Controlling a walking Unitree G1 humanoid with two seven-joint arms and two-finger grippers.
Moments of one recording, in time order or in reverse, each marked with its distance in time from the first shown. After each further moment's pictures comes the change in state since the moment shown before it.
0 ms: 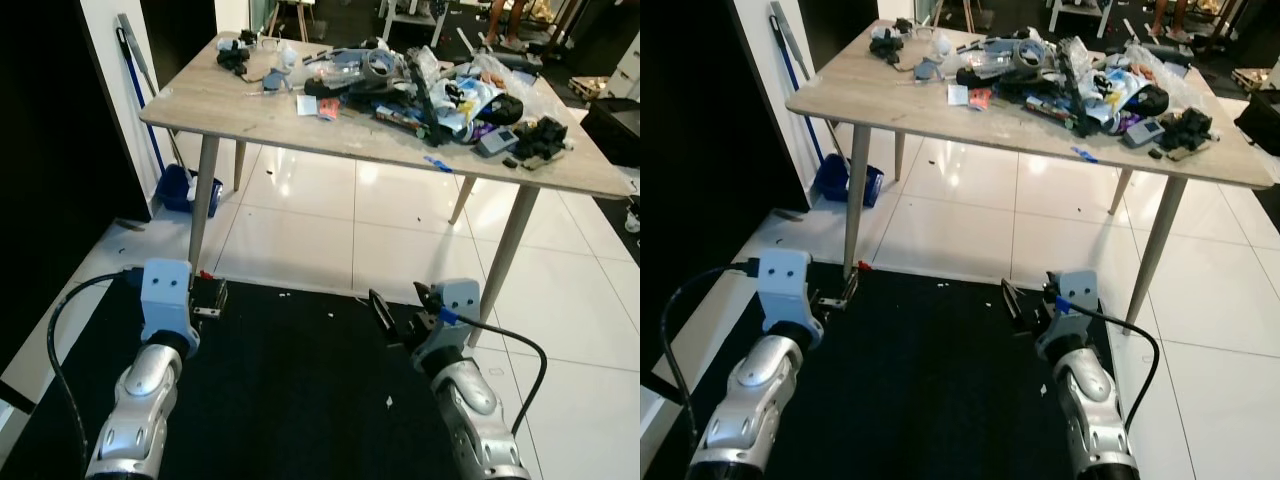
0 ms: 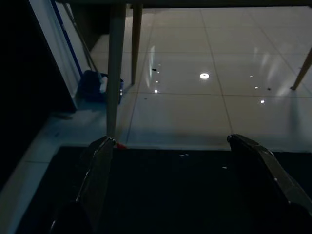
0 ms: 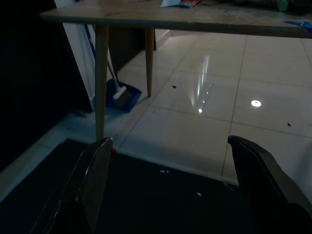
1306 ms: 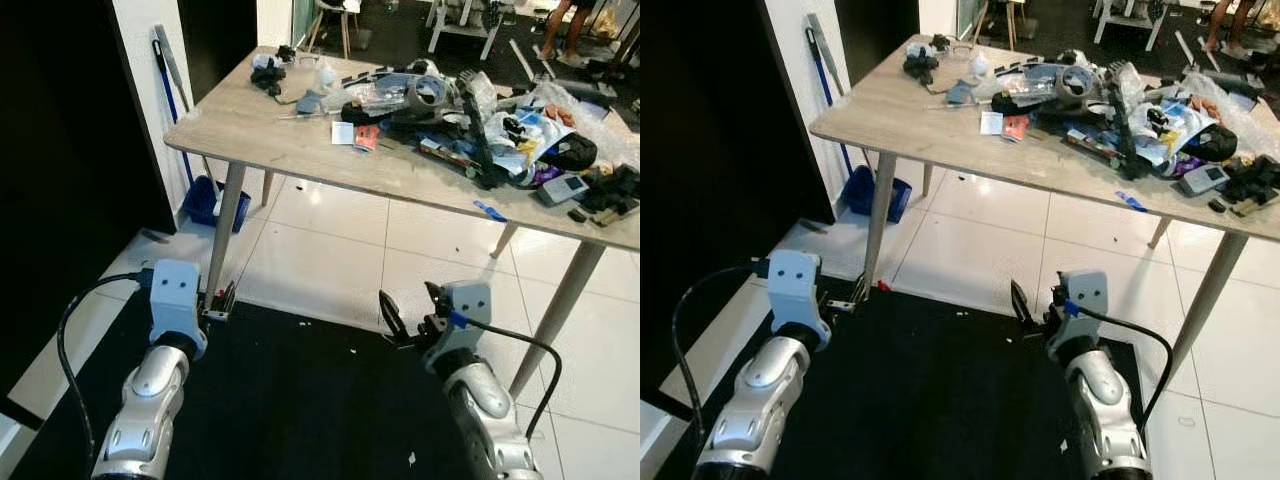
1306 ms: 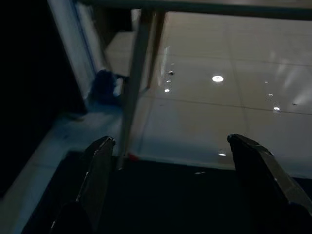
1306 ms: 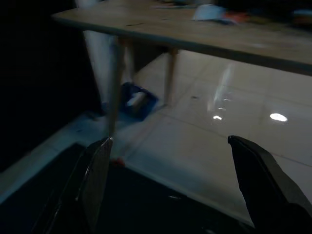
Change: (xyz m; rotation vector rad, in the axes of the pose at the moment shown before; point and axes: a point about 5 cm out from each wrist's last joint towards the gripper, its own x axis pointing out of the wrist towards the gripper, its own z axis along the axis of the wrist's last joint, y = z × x) left arm 0.000 -0.002 0.000 0.006 0.005 -0.008; right arm -0.002 0.008 0.001 -0.014 -0.013 0.046
